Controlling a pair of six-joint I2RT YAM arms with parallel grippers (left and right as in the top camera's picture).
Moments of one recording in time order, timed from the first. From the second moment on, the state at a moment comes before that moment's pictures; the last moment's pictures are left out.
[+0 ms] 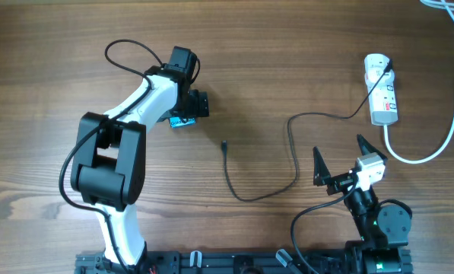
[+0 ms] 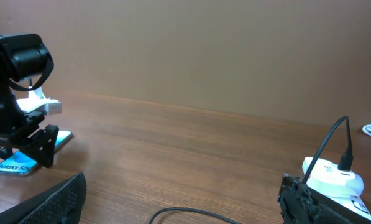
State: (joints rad) left arm -0.28 2.05 1.38 -0.72 -0.06 -0.36; right arm 0.04 0.02 0.01 0.01 -0.24 -0.03
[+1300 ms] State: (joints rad) left arm -0.28 2.02 1.31 -0.63 -0.09 -0.38; right arm 0.04 0.02 0.01 0.01 -0.24 -0.03
